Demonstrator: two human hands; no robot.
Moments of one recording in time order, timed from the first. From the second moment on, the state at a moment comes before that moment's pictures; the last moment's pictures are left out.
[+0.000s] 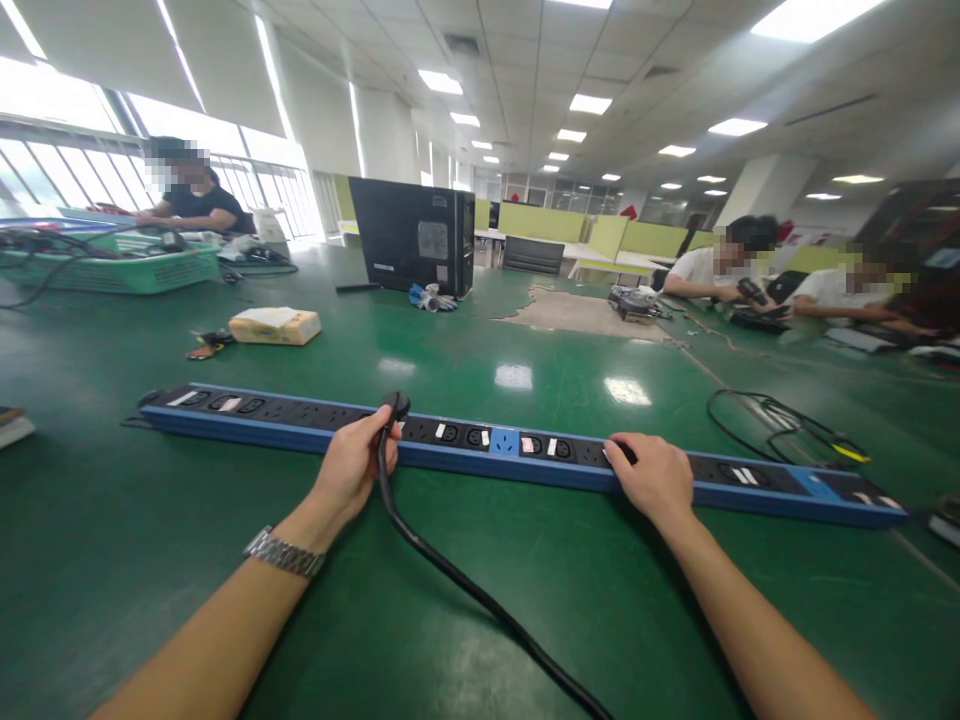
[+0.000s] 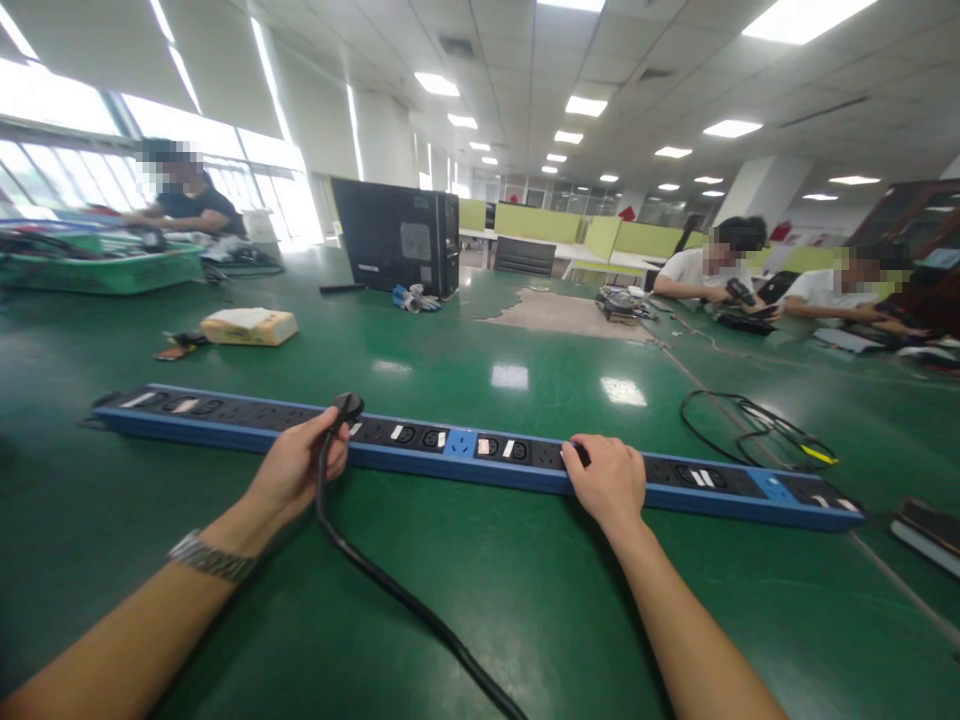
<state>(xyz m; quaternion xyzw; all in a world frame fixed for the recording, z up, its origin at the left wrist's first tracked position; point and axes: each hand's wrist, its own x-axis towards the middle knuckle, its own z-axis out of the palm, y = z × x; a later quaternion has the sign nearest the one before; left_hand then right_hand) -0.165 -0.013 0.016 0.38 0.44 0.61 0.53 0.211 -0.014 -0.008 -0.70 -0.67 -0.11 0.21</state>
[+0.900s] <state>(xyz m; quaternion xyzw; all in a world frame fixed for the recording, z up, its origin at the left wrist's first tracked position) -0.040 -0.022 0.017 0.45 0.51 0.48 0.55 0.209 -0.017 -0.003 -0.71 -0.67 -0.09 0.21</state>
